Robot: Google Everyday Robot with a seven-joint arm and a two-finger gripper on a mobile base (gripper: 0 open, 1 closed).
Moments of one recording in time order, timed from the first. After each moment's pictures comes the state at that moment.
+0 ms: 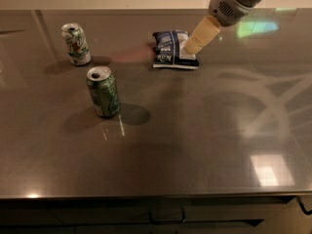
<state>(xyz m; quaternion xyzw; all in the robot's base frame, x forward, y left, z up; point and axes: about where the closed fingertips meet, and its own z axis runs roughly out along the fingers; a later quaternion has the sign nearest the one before) 0.651 -0.132 0.959 -0.46 0.84 0.07 0.28</state>
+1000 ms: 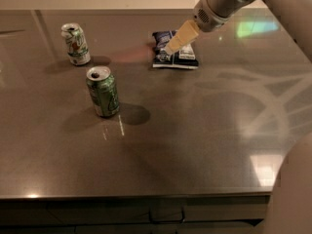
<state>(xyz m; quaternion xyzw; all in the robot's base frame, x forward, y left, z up) 0.714 -0.114 0.920 -0.36 0.88 0.07 0.30</state>
